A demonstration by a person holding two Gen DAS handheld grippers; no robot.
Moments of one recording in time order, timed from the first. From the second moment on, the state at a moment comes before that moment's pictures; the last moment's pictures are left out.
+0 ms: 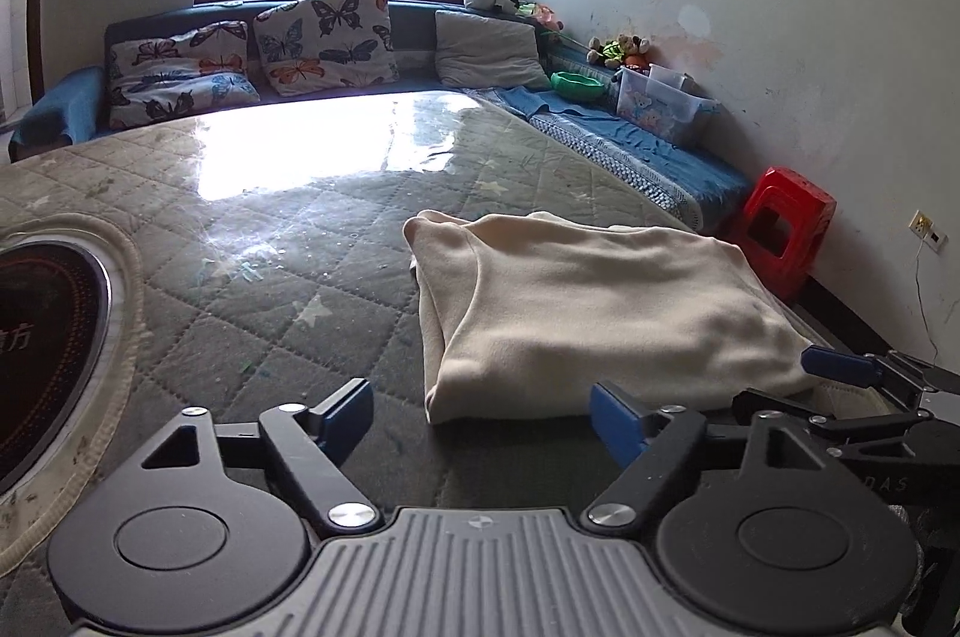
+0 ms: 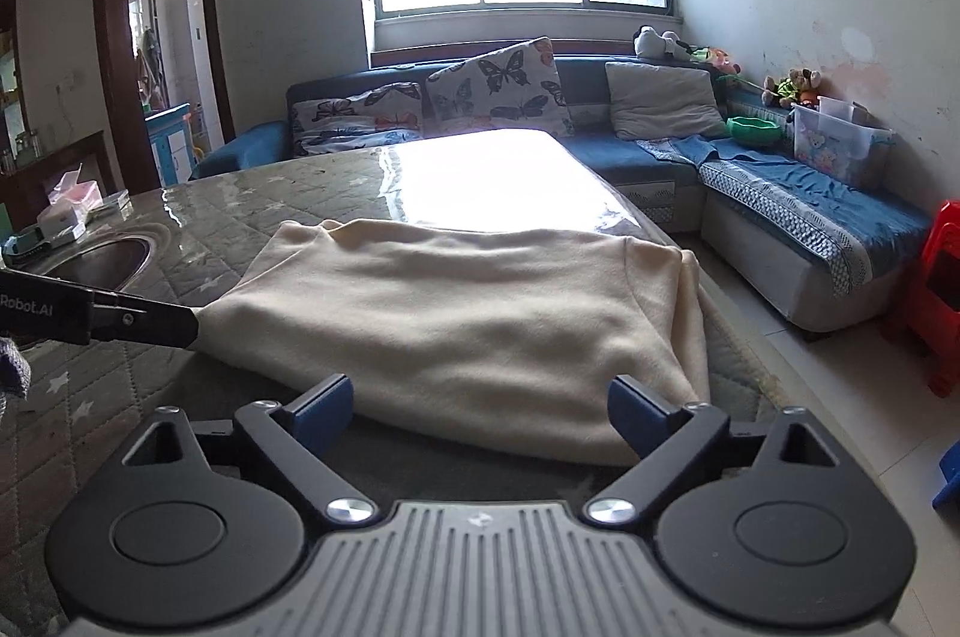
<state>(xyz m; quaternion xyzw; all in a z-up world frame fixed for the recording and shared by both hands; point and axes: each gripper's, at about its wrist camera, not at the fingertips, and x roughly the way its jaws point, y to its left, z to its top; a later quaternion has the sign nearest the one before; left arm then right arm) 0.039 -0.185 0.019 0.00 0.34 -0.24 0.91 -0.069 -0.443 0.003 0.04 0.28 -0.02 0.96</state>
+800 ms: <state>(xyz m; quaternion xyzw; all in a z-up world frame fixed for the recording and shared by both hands) -0.012 -0.159 0.013 0.03 0.30 -0.22 0.93 -0.096 -0.413 -0.002 0.04 0.29 -0.06 0.95</state>
